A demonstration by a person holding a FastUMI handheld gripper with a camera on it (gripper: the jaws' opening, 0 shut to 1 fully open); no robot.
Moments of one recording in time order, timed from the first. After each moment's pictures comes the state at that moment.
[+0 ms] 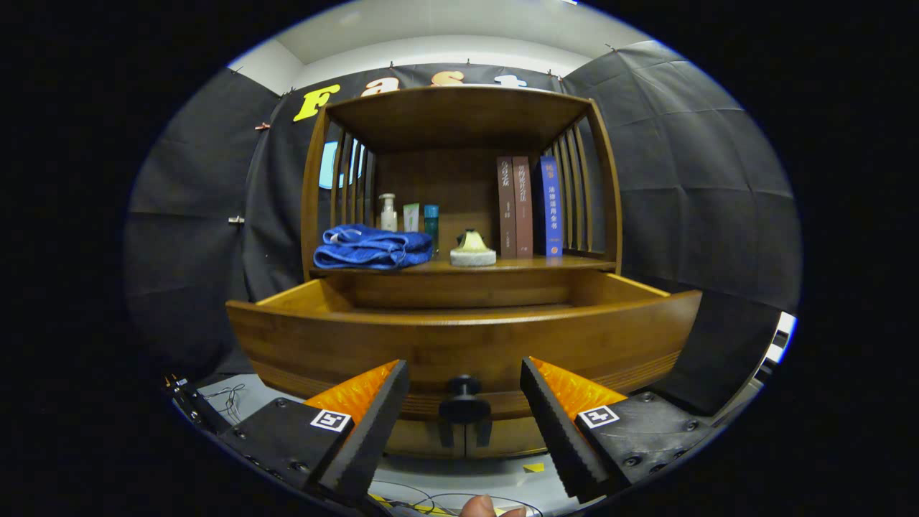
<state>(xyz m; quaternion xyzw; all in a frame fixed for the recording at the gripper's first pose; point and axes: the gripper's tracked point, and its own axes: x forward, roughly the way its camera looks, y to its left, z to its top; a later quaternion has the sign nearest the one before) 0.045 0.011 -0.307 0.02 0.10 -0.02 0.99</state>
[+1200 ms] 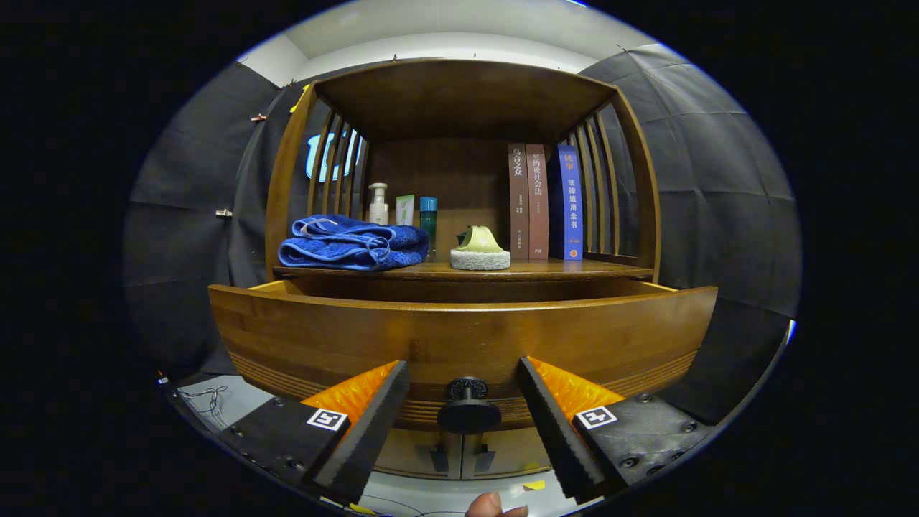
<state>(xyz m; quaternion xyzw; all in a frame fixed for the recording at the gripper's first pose) 0.150 0.008 -0.310 0.01 0.08 -0.02 1.00</state>
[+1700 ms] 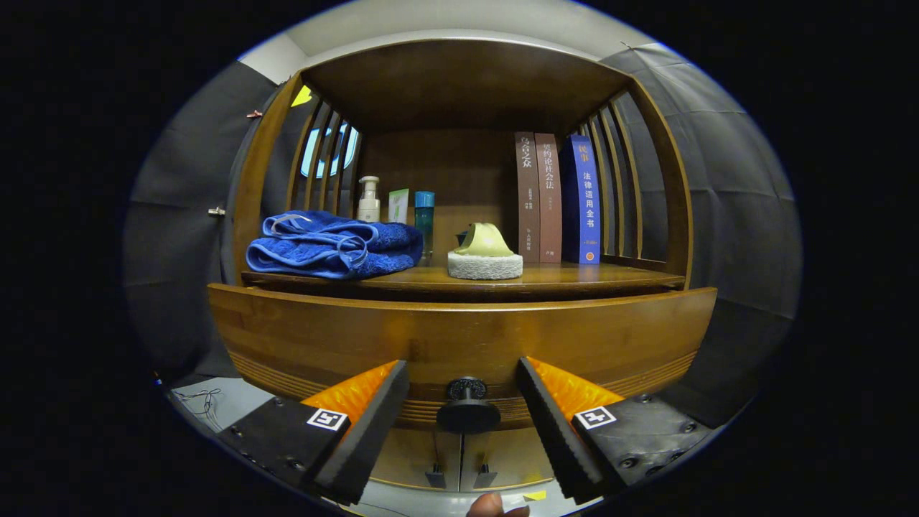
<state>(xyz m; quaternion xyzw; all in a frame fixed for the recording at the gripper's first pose) 0.210 0.007 -0.317 0.00 0.08 -0.02 1.00</state>
